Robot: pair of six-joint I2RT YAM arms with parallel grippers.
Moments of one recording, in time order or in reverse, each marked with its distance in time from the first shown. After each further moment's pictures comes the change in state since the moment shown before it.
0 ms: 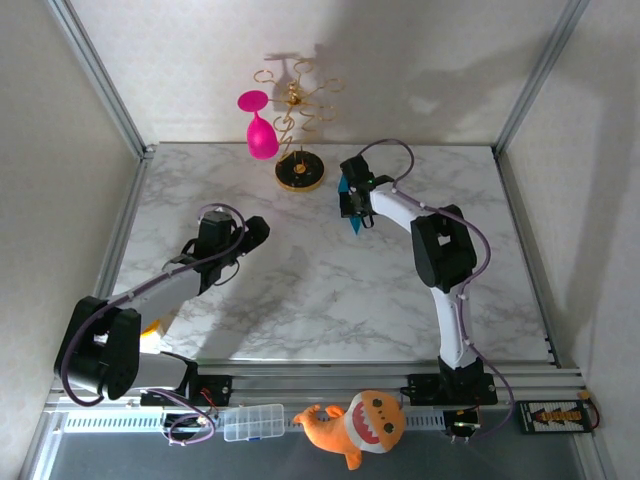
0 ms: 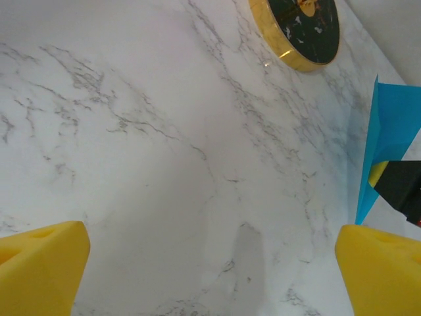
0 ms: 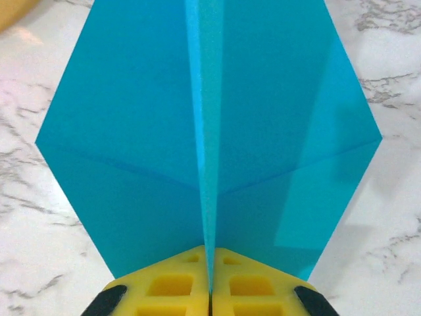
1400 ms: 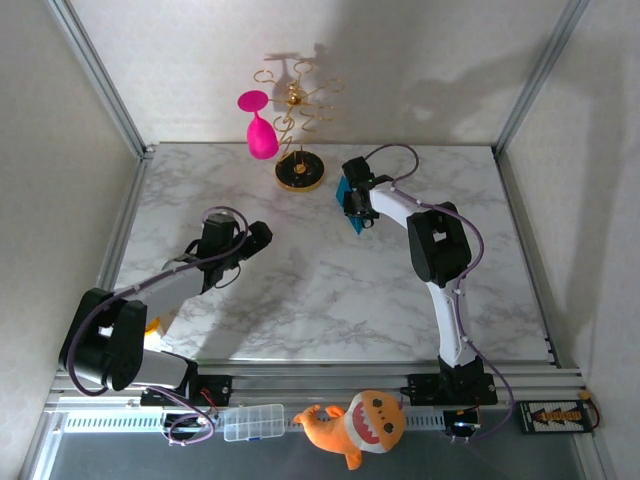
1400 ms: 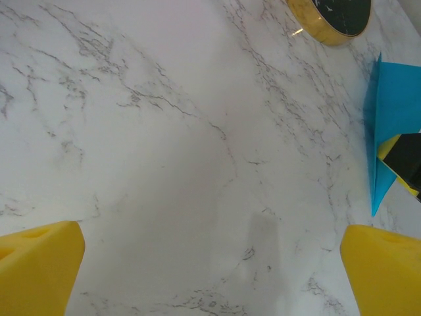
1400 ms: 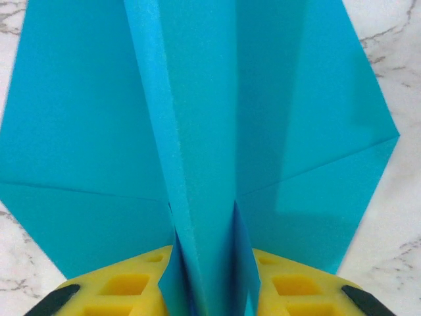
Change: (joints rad) left arm 0.000 0.048 -0.006 -0.006 0.028 0.006; right arm -0.020 0.069 0.046 -0.014 0.011 0.174
